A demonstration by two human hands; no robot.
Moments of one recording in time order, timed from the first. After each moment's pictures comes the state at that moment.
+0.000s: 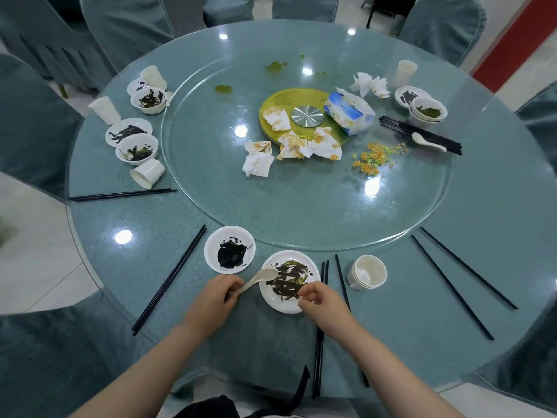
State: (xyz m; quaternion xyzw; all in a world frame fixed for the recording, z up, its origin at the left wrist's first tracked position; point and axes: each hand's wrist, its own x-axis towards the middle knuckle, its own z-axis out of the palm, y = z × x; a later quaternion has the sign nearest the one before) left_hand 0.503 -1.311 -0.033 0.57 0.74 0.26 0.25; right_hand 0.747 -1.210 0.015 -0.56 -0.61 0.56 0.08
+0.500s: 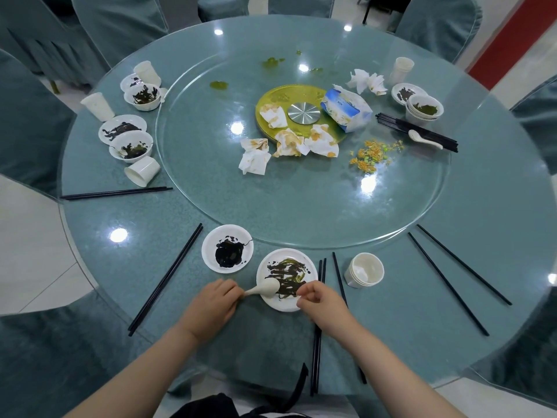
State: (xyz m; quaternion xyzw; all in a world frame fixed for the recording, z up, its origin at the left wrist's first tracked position) left_hand 0.494 -1.318 -0.057 0.75 0.64 0.16 0.10; right_hand 0.749 -1.209 0.010 -0.57 -0.60 0.55 0.06
